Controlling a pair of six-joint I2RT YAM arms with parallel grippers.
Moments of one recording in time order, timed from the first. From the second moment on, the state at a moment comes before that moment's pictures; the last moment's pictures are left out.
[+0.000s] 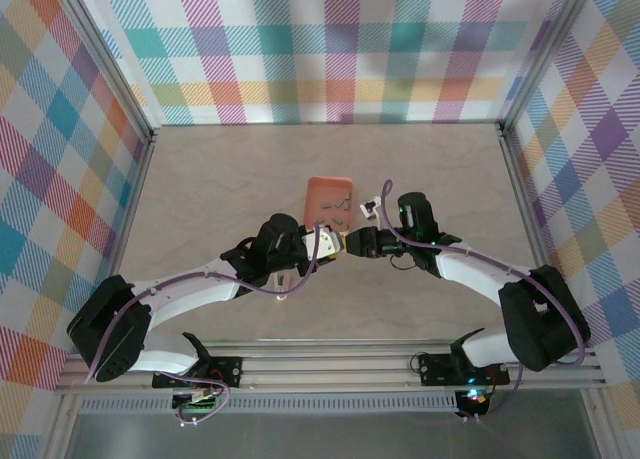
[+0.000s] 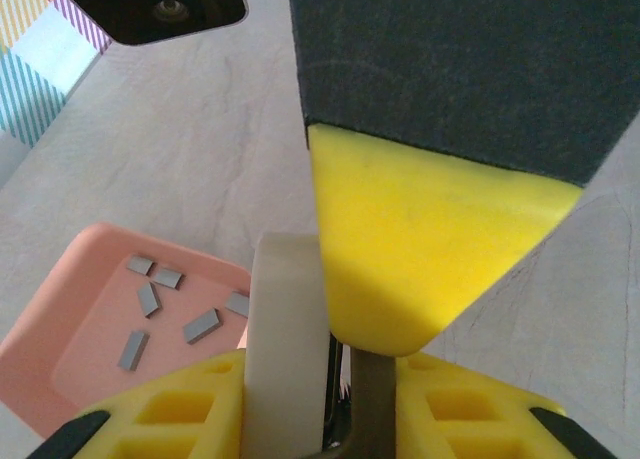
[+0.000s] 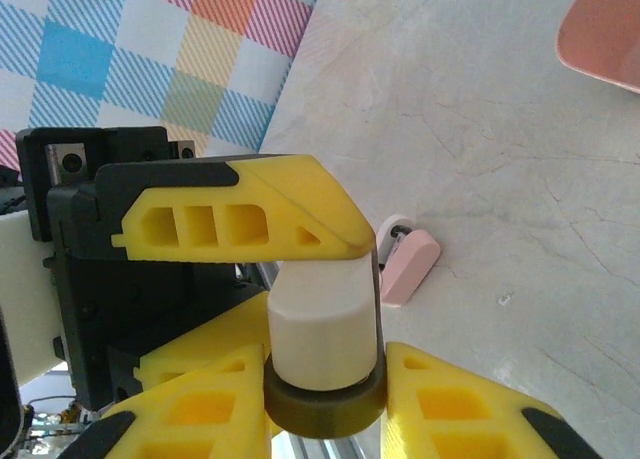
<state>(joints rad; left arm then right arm) -0.81 1.33 0.71 0.13 0.17 0.52 0.49 1.38 0.66 0.18 -0.93 0.64</state>
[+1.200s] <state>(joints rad) -0.59 1.33 0.96 -0.33 0.79 0.66 0.57 1.27 0.90 -0.56 -0.77 -0.66</state>
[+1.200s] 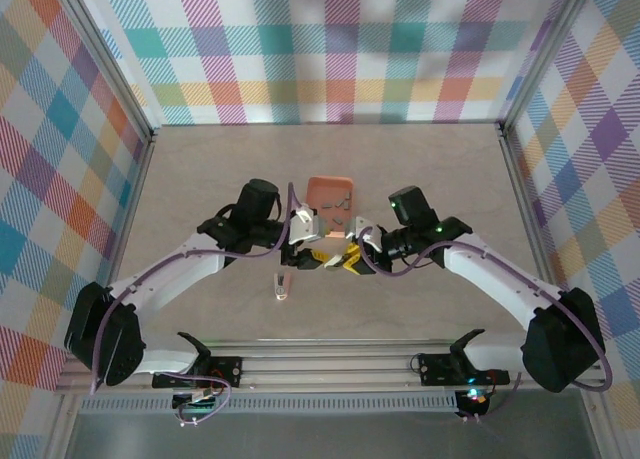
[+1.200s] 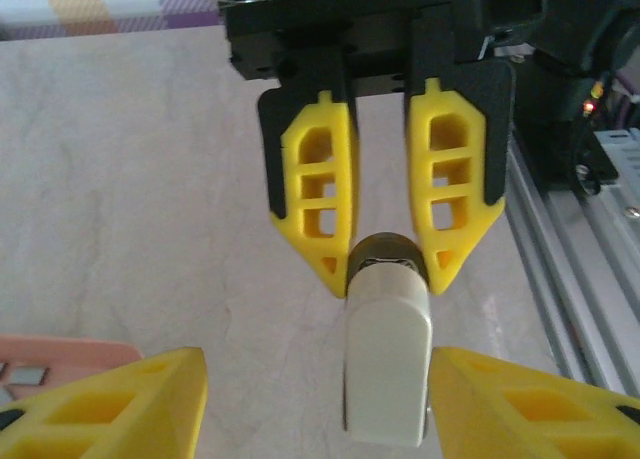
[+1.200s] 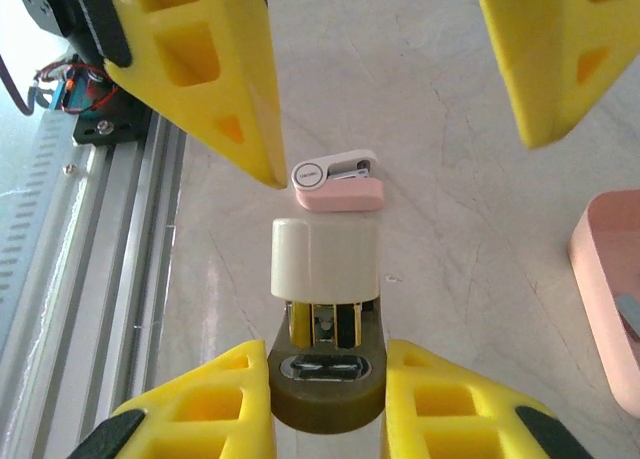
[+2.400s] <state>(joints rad) -0.65 1.38 0.99 -0.39 0.79 0.72 0.59 1.29 0.92 -0.53 -0.75 -0.64</state>
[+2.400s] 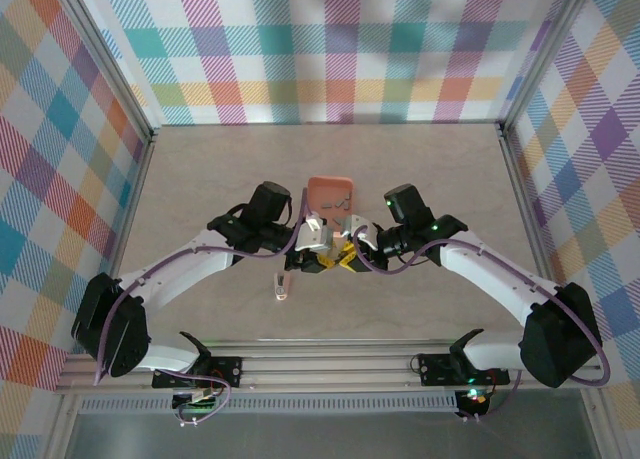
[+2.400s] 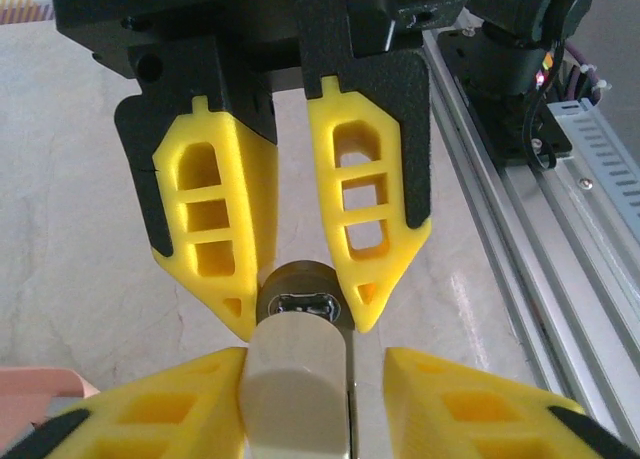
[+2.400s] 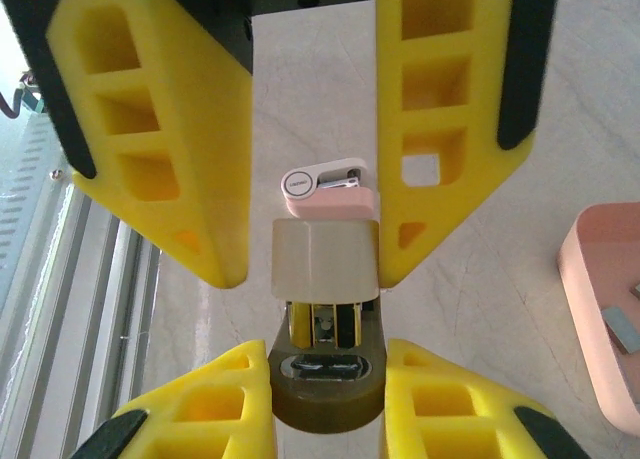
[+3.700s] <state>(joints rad) -0.57 1.28 0.97 -0.31 0.87 0.61 0.54 1.31 0.74 -0.20 -0.85 -0.55</state>
